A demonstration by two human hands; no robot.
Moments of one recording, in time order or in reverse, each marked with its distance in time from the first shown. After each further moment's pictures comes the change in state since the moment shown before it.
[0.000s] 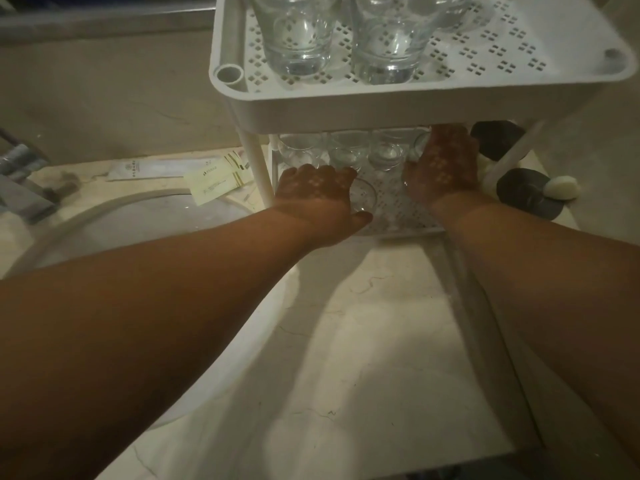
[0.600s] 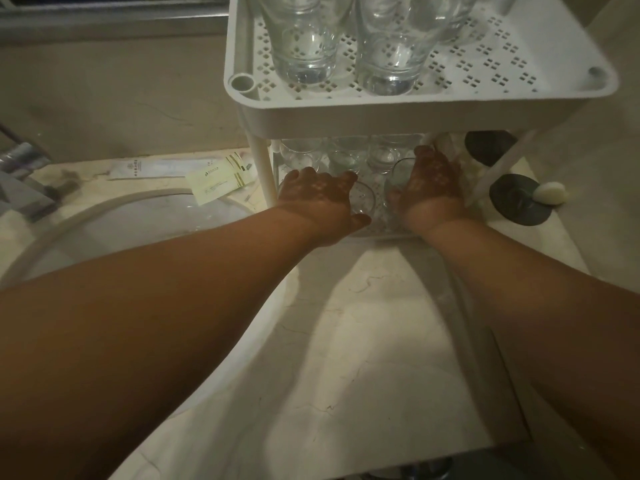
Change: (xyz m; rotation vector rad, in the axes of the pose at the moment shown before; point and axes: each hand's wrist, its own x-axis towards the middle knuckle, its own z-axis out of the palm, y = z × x) left_hand 0.003 -0.002 0.002 -0.006 -0.054 0.018; right_hand -0.033 -0.008 -0.006 0.058 -0.086 -0.071
